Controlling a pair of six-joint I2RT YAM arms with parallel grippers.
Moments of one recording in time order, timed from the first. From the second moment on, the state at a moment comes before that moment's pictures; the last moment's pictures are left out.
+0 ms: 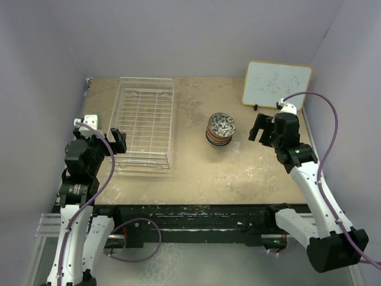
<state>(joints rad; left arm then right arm) -0.01 0.55 0.74 -0.36 0.05 -0.11 0.20 0.97 0.93 -0.57 0.21 0.35</state>
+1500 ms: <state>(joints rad) -0.01 0.56 0.74 -0.44 0.03 -0.11 0.20 0.76 0.89 -0.45 0.12 0.36</state>
